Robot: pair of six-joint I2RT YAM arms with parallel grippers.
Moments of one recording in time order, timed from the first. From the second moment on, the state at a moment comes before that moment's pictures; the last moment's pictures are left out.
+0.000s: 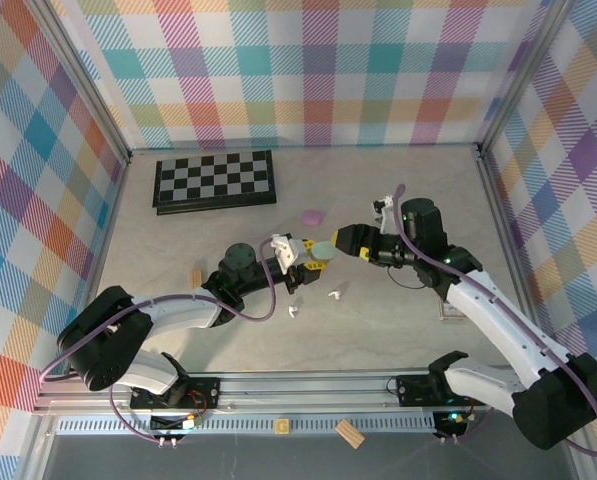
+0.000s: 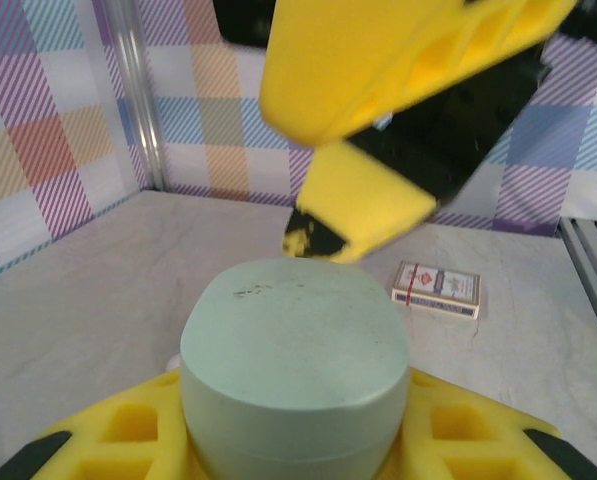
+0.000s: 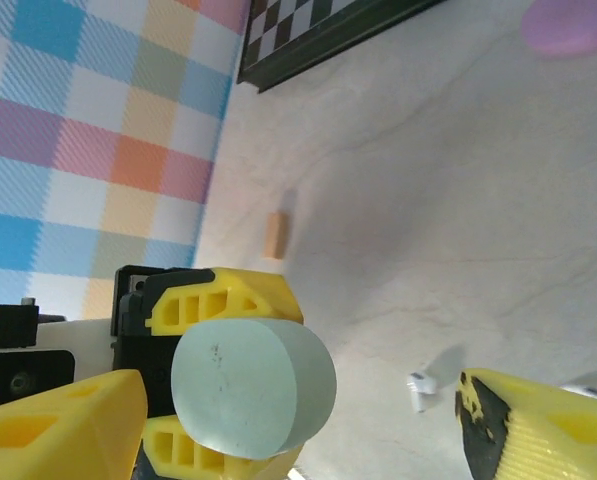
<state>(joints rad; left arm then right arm) -0.75 1.42 0.54 0.86 0.43 0.07 0.47 1.07 0.85 -0.31 -0.59 0.78</state>
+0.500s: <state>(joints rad) -0.75 1.38 0.55 0.86 0.41 0.06 0.48 1.15 0.70 0.17 -0.76 1.26</state>
